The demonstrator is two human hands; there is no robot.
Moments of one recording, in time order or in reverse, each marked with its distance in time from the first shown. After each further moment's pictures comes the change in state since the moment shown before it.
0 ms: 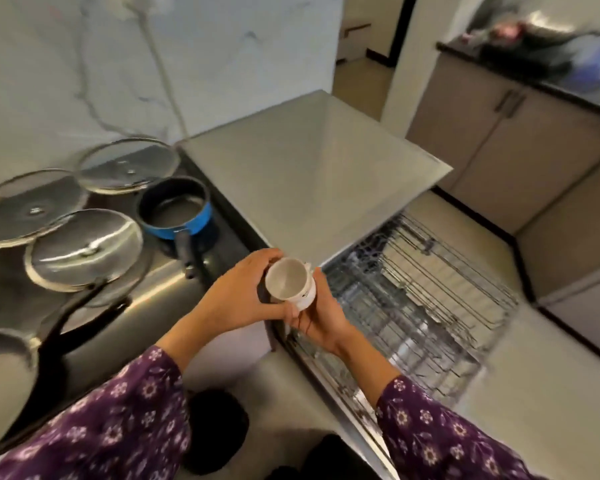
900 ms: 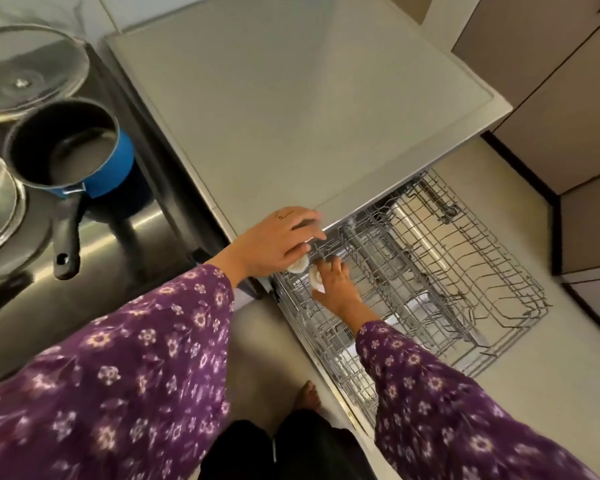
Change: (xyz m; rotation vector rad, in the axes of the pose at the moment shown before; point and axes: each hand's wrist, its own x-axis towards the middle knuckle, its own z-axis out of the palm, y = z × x) left_hand 0.179 -0.075 0.143 0.397 -0.175 0.367; right_hand 0.109 -0.013 -0.241 -1.864 0.244 0.144
